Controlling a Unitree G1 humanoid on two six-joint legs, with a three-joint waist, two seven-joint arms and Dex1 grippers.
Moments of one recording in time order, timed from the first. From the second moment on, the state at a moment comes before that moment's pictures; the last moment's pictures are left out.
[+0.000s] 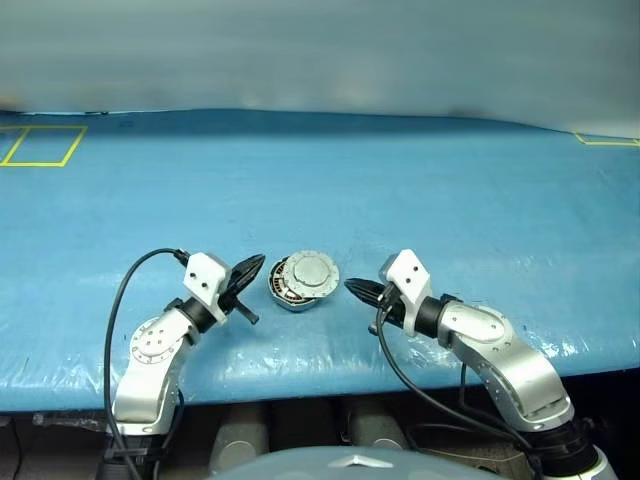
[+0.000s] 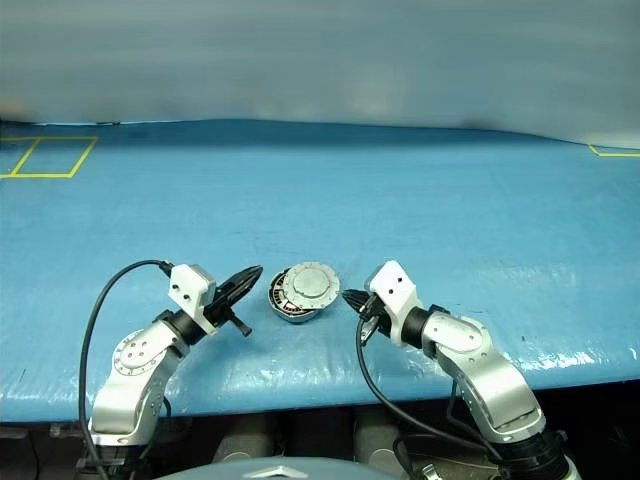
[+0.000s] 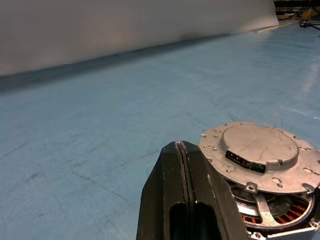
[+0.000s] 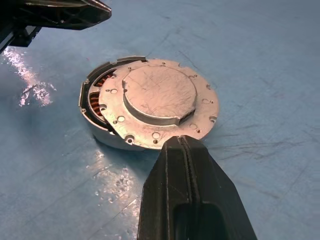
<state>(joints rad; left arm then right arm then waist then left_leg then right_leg) 0.13 0.26 0.01 -0.30 -0.17 0.16 -0.61 -0.06 -0.52 0.19 -0.46 0.29 0.57 0.62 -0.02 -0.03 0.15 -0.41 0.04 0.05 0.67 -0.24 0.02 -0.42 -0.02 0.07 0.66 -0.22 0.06</state>
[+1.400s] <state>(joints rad) 0.33 0.24 -0.13 -0.23 -0.14 -0.11 -0.52 -0.34 -0.38 0.32 -0.08 0.21 0.45 0.81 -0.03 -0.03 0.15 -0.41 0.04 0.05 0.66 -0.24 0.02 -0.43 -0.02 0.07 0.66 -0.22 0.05</state>
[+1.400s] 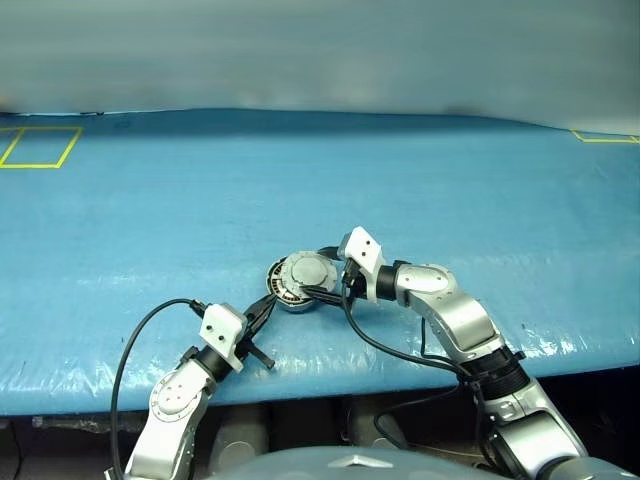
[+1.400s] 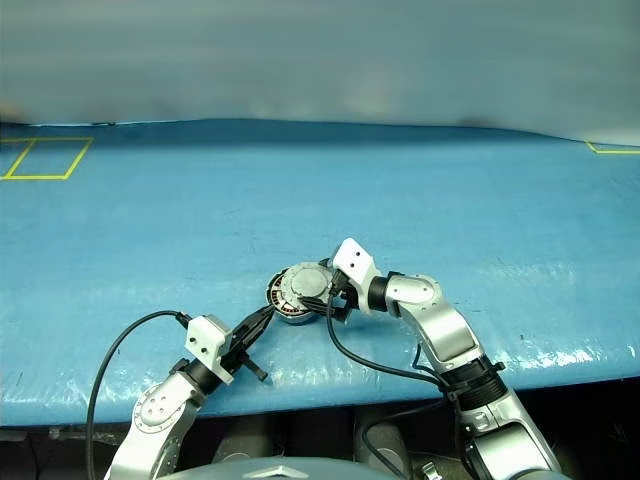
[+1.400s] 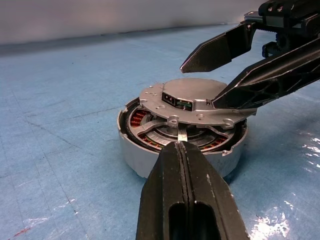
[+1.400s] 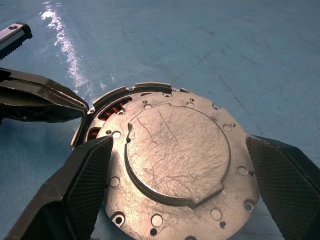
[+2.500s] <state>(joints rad) 0.34 0.25 -0.14 -0.22 -0.13 -0.14 -0.49 -0.33 -0.33 0.35 -0.17 0.18 0.60 0.70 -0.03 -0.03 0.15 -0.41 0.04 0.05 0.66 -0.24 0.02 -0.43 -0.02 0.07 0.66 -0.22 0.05</state>
